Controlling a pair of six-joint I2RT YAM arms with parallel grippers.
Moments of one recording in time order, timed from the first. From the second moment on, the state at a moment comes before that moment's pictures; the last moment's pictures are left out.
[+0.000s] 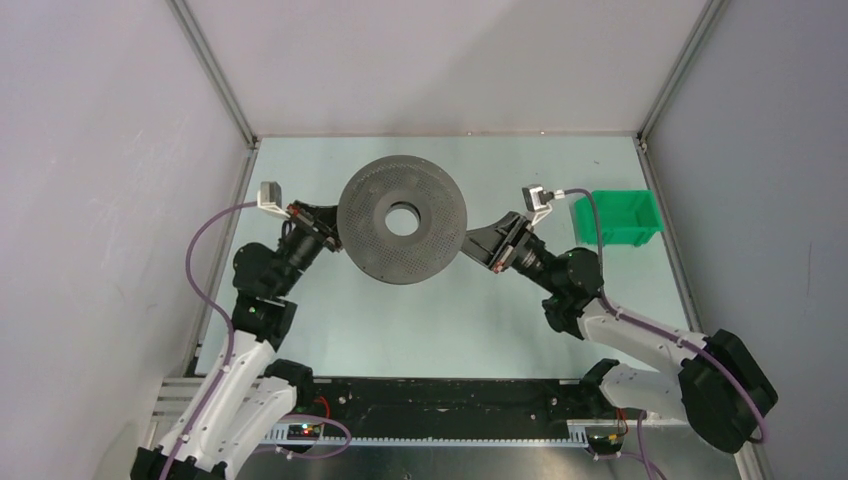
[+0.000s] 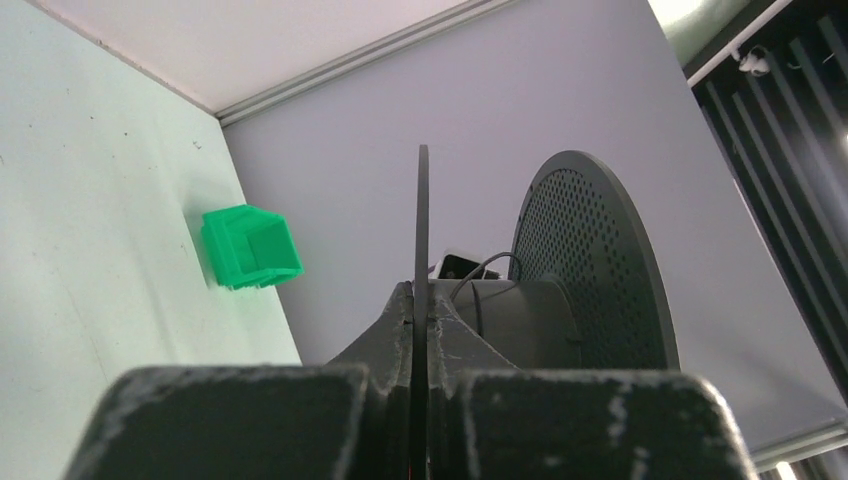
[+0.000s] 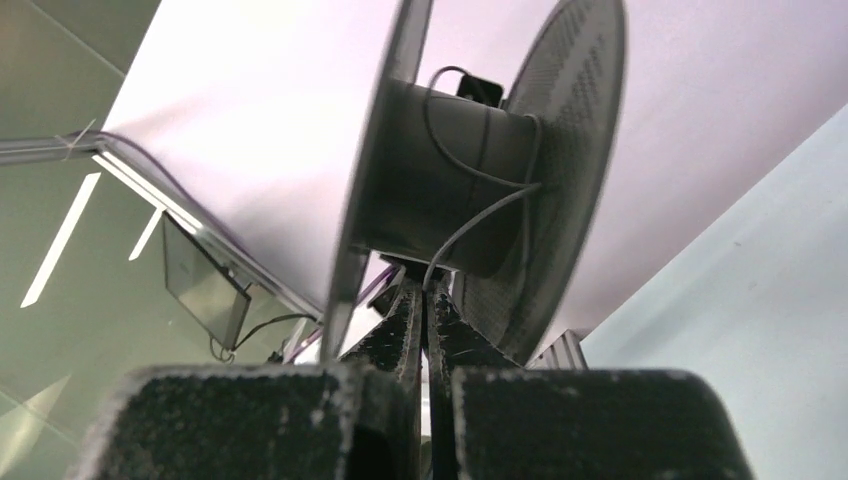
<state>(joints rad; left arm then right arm) -0.27 0.69 0.58 0.38 0.37 -1.35 0.68 1.10 0.50 1.14 -0.42 1.25</state>
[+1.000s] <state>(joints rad) -0.26 0.63 0.49 0.33 0.20 -1.39 0.95 1.43 0.50 1.40 0.13 1.14</state>
